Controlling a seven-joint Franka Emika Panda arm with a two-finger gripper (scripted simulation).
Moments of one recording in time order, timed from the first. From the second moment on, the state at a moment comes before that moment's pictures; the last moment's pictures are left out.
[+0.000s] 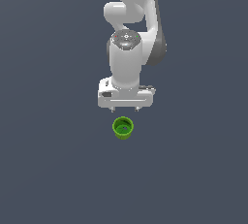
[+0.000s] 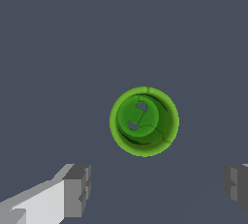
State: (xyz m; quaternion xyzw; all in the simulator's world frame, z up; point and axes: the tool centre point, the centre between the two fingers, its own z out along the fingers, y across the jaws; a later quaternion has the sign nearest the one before) arm 0.014 0.004 0.181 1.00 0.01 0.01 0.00
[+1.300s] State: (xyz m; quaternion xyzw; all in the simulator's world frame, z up) arm 0.008 0.028 0.162 0.99 0.10 -0.02 0.06
